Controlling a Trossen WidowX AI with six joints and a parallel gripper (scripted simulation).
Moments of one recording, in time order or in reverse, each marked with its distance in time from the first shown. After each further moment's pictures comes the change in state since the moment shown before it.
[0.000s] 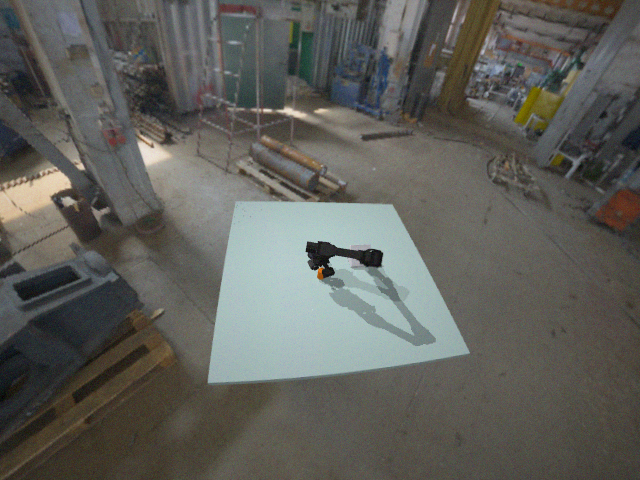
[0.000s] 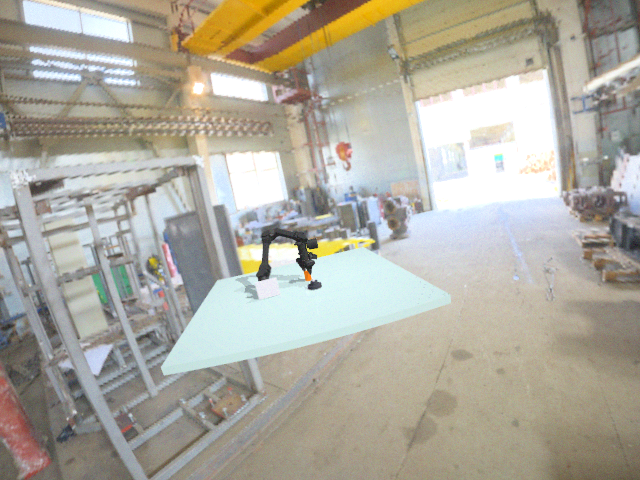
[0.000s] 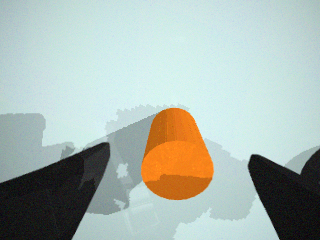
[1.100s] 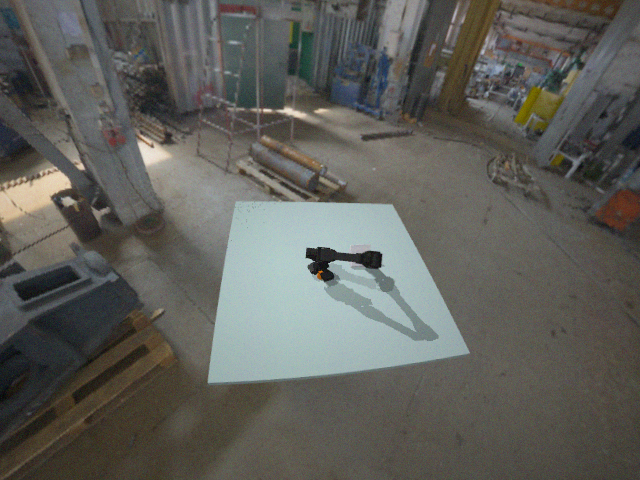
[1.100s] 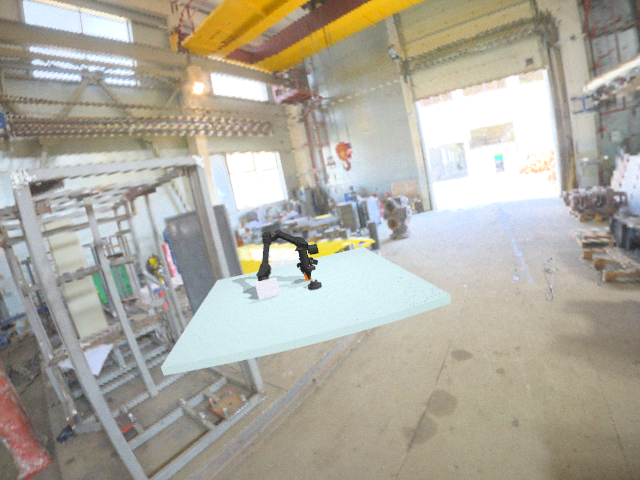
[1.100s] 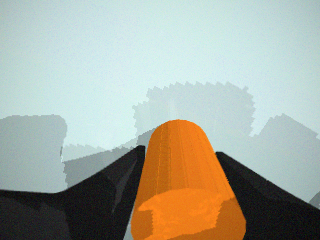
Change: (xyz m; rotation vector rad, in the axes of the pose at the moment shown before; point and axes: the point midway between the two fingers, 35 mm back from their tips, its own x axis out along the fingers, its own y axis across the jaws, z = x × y) arm 0.037 0.002 -0.003 0.002 0.003 0.006
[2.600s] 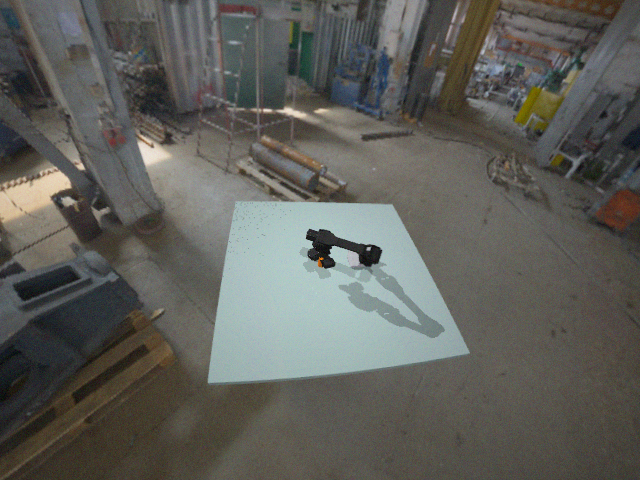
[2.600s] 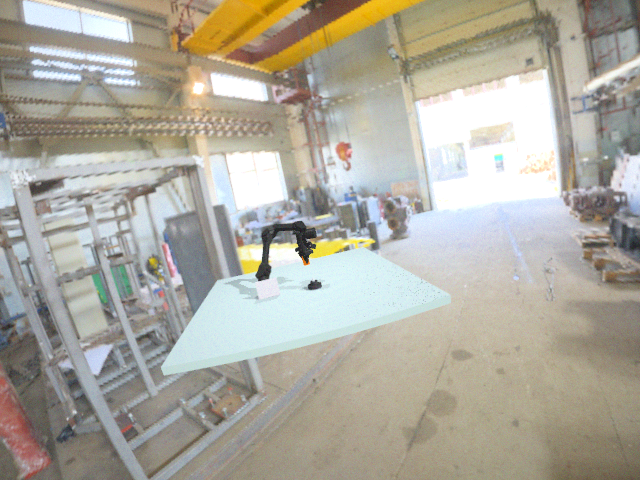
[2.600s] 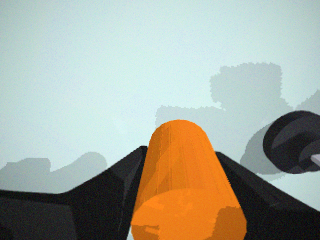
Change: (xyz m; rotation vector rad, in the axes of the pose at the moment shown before) arm -0.108 -0.006 0.008 0.036 -0.008 -0.003
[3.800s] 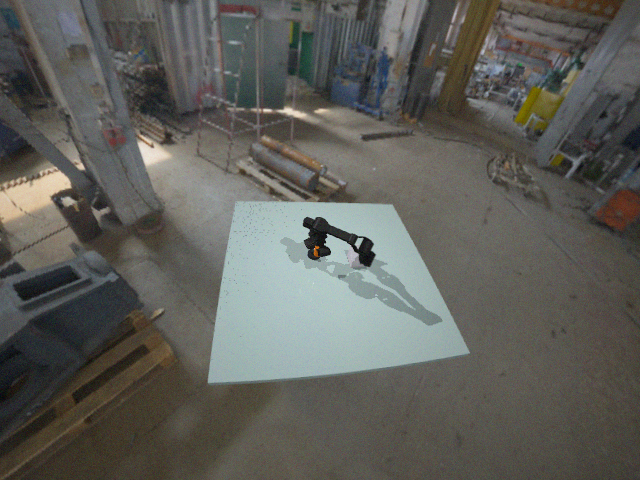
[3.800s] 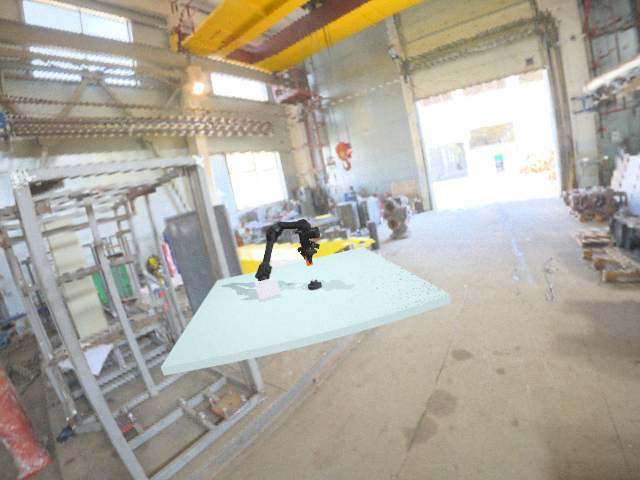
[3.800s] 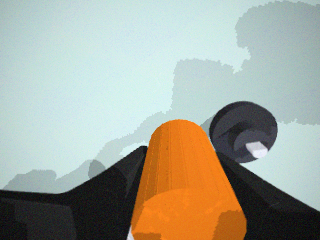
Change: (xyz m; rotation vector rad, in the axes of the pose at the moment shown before) arm -0.011 -0.073 -0.004 -0.011 0.002 -0.004
